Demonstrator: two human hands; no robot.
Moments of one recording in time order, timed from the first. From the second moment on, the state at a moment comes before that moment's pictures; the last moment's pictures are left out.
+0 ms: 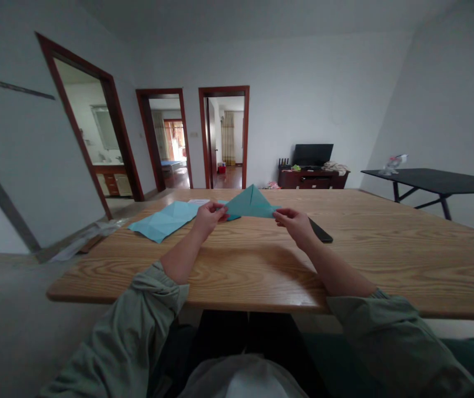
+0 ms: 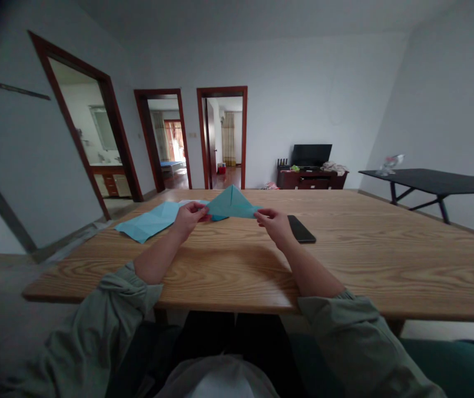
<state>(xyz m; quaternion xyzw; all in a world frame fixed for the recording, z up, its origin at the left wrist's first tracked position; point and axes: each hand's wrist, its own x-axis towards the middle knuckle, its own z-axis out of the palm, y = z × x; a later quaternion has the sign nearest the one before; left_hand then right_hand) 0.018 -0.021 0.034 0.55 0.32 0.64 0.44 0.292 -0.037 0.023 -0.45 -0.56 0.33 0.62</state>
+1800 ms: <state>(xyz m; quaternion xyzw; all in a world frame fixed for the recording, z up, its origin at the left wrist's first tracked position) 0.020 -0.024 0.034 0.56 0.30 0.60 0.48 0.289 -0.044 0.027 -0.36 -0.55 0.40 0.64</state>
